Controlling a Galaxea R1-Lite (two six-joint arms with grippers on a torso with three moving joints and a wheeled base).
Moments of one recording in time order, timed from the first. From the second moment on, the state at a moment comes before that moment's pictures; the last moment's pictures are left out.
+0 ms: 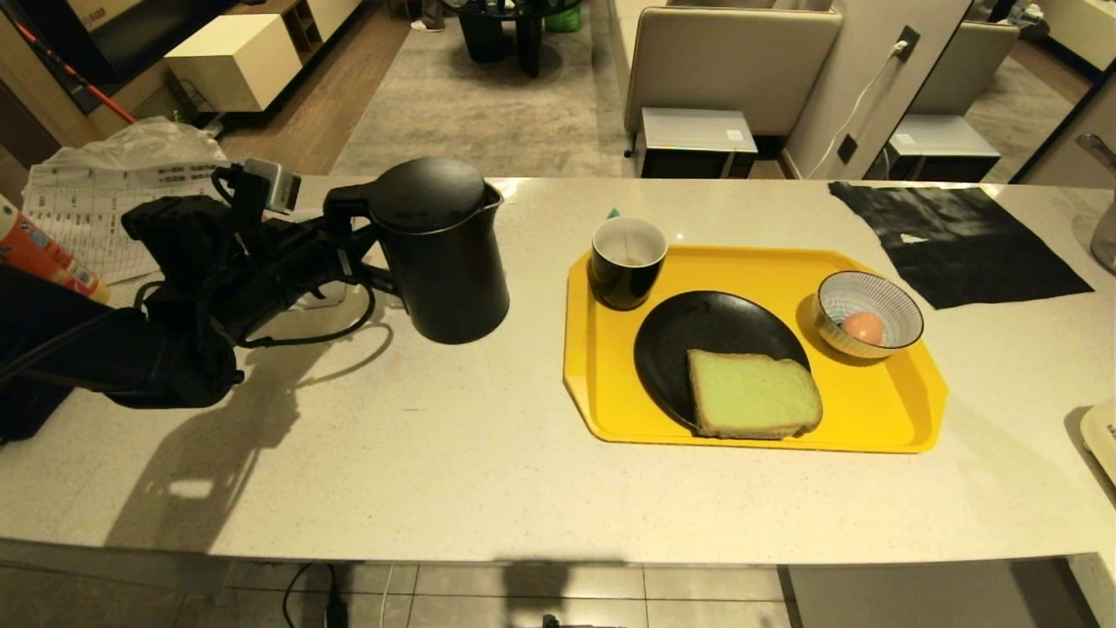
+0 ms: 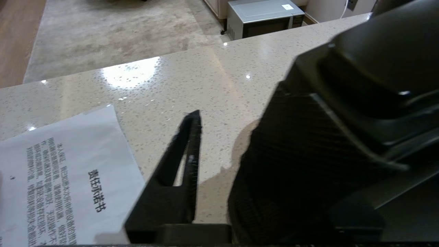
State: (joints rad) left arm -0.04 2.04 -1.24 -1.04 -0.35 0.10; right arm 0.01 0.00 0.00 -0.07 0.00 0.00
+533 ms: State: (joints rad) left arm -0.04 2.04 -1.24 -1.04 -0.35 0.12; right arm 0.01 0.00 0.00 -0.07 0.00 0.00
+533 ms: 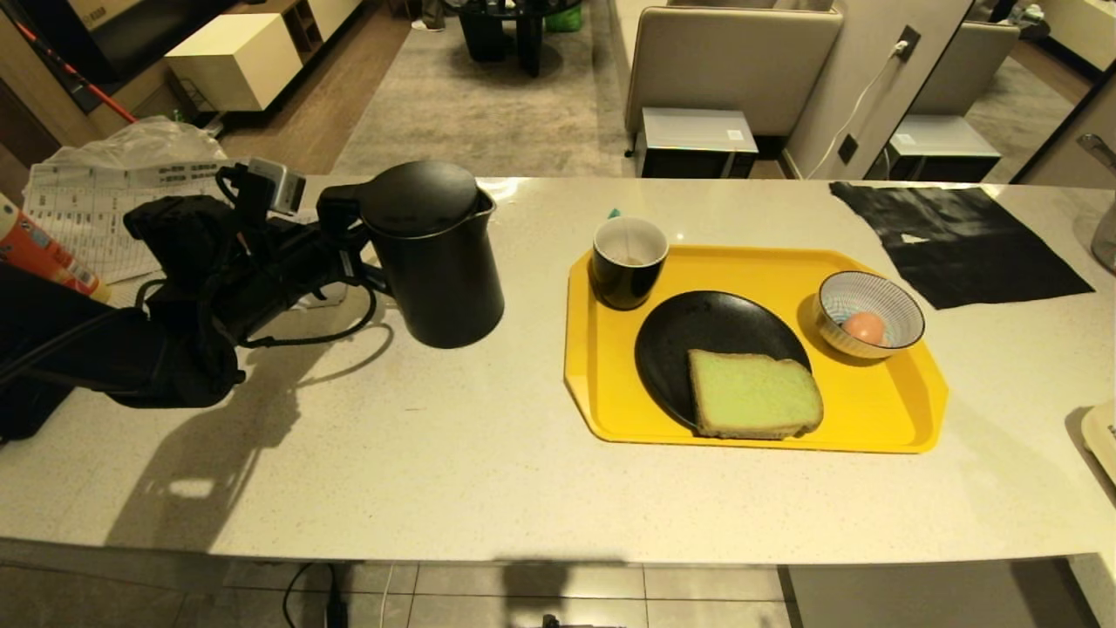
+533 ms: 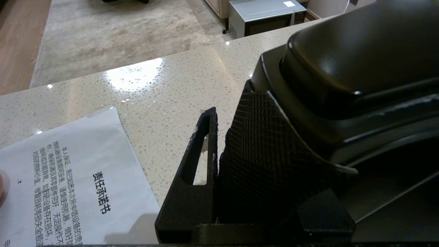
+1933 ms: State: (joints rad) left arm -0.14 2.17 -1.87 -0.92 -0.27 0.11; right arm 0.01 0.00 0.00 -0.07 0.00 0.00
